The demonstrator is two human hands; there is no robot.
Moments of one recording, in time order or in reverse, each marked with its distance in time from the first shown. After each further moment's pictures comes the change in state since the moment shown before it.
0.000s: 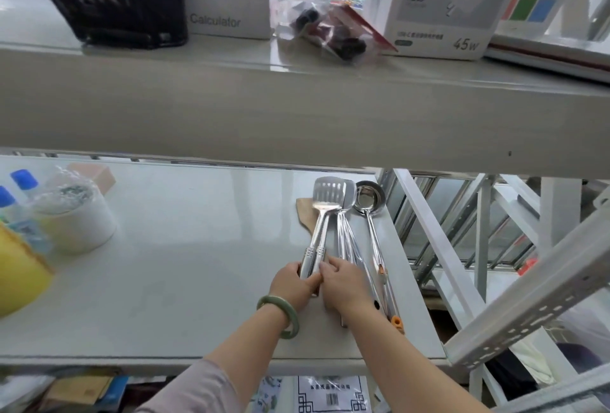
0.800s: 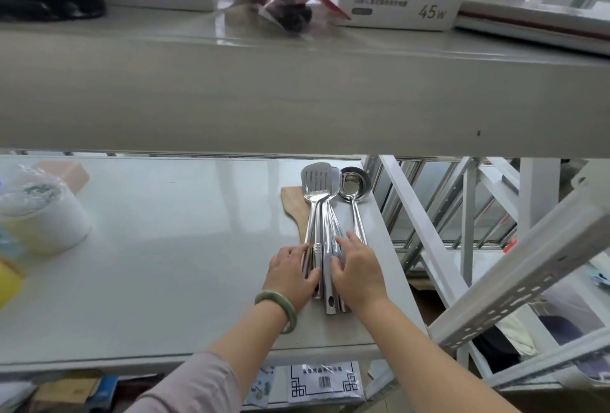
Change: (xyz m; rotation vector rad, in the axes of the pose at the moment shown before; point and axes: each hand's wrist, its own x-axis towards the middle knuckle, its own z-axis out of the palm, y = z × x) left_hand 0.001 -0.001 0.024 0.500 0.022 0.195; right_hand 0.014 0.044 -0.032 -0.449 0.162 -0.257
